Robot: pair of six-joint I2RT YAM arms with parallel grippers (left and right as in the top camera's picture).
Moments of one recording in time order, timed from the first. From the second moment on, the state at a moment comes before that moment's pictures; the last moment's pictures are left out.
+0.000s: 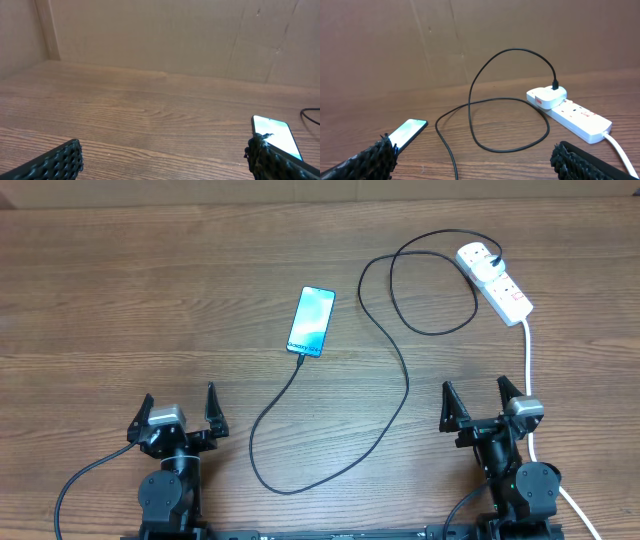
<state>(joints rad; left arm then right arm) -0.05 0.02 0.01 -0.06 -0.19 -0.09 0.07 0.01 0.02 -0.03 -0.08 0.17</state>
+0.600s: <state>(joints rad) -0.05 0.02 0.01 -0.06 -0.19 -0.09 0.07 0.01 0.02 -0.03 -0.08 0.17</state>
